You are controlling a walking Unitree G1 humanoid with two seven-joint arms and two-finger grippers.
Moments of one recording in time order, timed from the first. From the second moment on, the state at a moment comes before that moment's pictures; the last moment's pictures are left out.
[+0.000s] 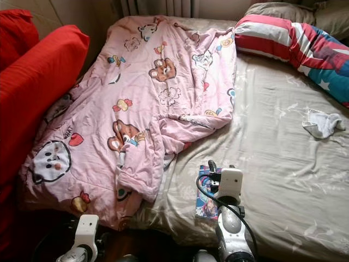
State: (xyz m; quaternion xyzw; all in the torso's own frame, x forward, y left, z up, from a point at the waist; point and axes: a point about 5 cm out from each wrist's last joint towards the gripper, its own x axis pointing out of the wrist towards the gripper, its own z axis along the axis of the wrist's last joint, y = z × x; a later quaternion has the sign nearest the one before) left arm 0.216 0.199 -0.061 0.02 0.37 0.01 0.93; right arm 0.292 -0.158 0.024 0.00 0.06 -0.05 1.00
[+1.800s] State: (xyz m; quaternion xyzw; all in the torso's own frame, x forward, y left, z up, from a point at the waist) left arm 0.243 0.205 -0.040 0.04 0.30 0.06 0.95; right arm 0.295 -0.159 0.019 0.01 0.10 -0.06 0.99
